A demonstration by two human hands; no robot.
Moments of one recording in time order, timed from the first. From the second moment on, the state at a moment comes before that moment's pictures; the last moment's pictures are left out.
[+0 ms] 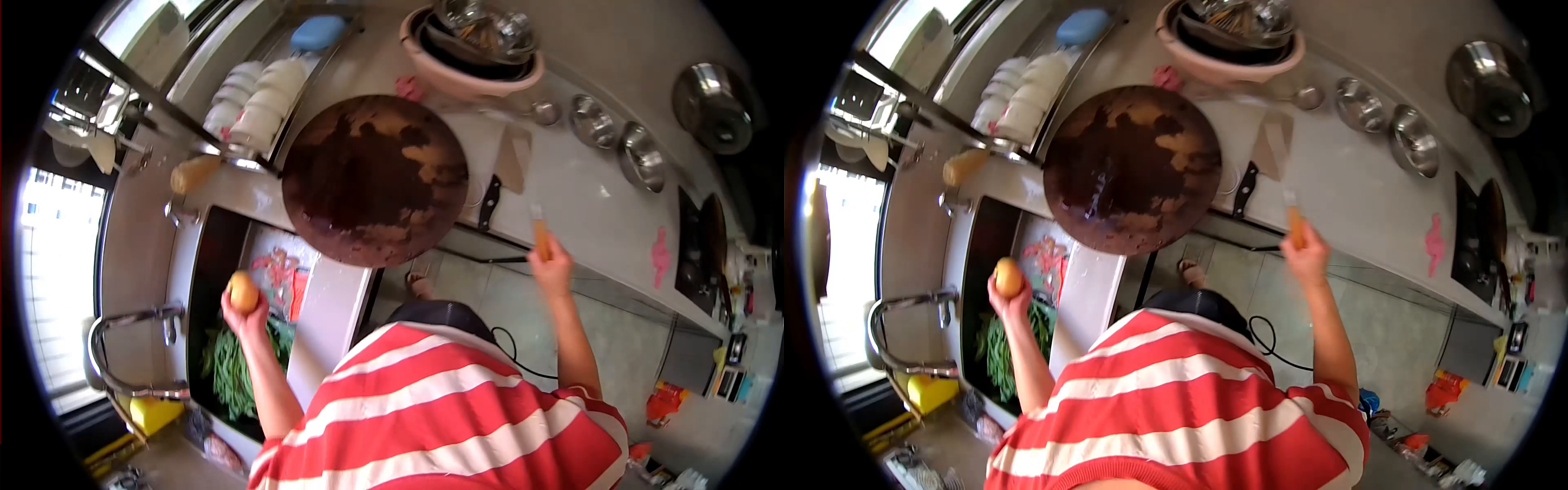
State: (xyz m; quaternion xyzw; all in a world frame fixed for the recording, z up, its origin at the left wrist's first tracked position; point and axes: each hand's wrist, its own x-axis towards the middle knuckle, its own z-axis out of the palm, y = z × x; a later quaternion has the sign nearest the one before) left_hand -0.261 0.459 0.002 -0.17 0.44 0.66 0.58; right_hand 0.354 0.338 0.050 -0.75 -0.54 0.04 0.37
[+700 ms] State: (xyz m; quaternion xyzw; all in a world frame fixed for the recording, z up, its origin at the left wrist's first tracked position) left_hand -0.031 0.569 0.077 0.40 0.57 0.39 0.60; right_hand 0.317 0.479 0.047 -0.81 -0.54 0.17 0.14
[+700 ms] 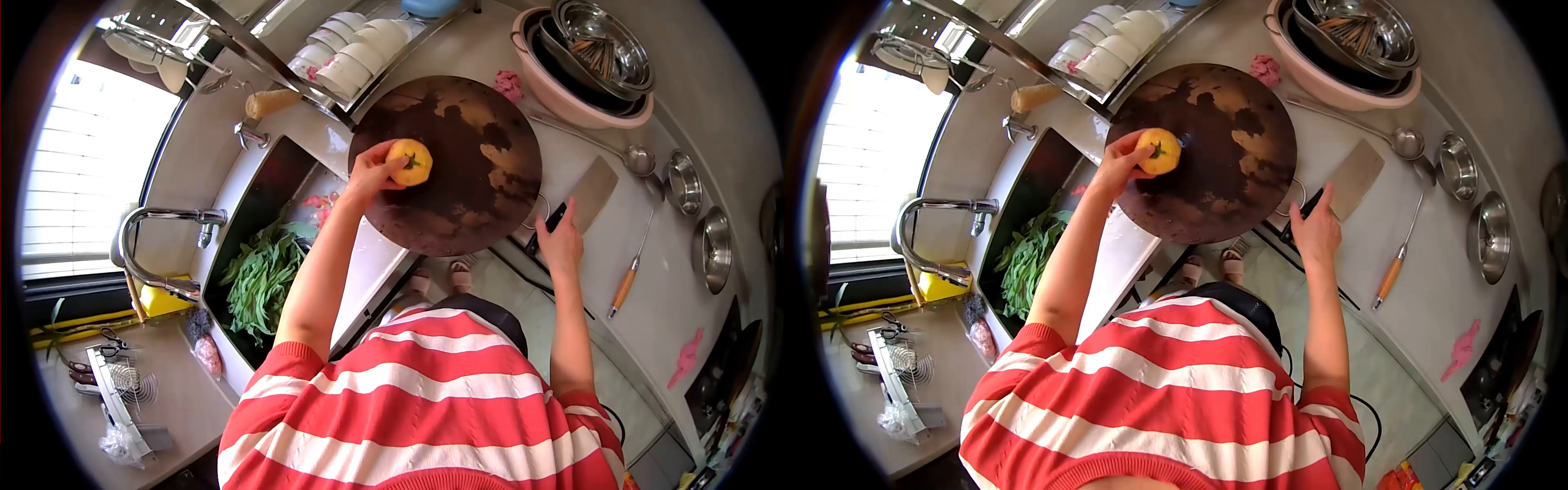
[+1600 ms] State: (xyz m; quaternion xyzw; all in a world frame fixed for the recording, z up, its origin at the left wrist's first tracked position) left_hand -0.064 0.571 0.080 0.72 0.52 0.36 0.30; right_hand 0.366 0.450 0.001 -0.86 -0.47 0.11 0.14
